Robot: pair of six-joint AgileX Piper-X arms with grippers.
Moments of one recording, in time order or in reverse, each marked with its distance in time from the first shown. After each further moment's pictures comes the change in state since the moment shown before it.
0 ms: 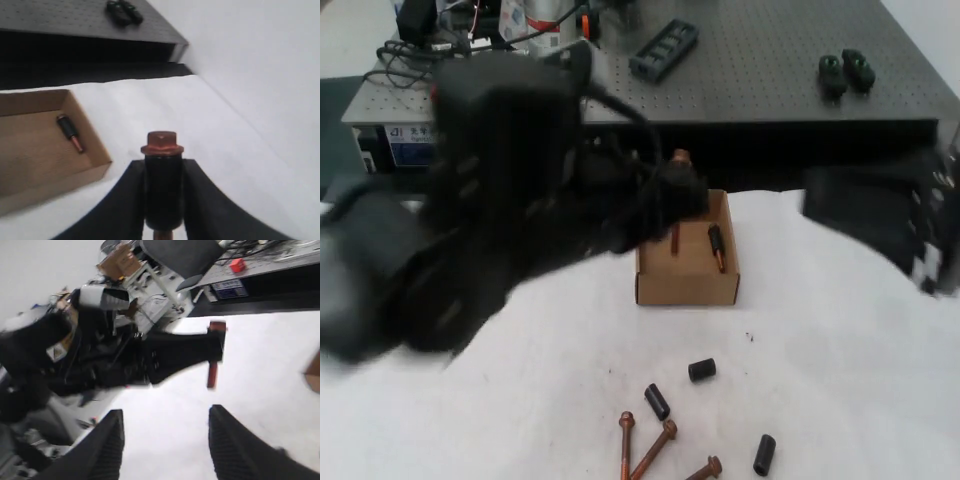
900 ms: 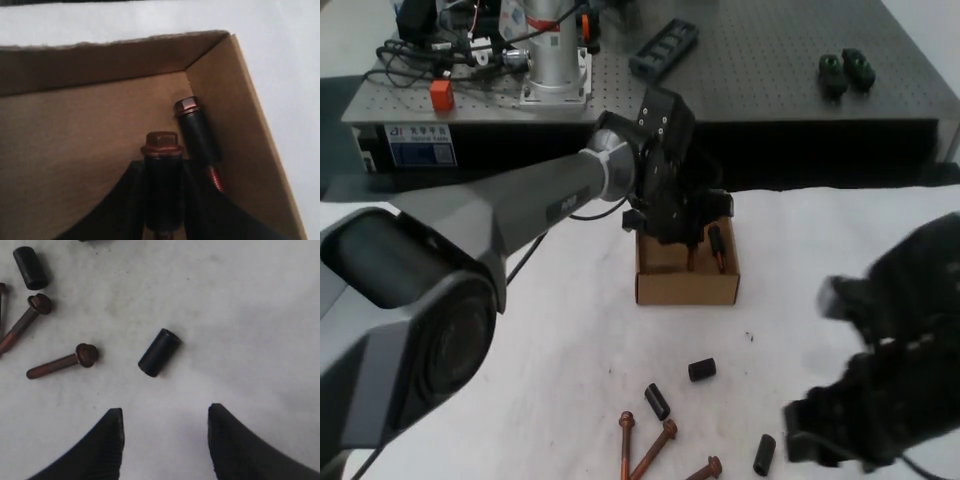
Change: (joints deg) left arm 3.6 50.0 -55.3 32.5 -0.3 2.1; right arm 6.7 27.2 2.6 22.4 28.2 -6.3
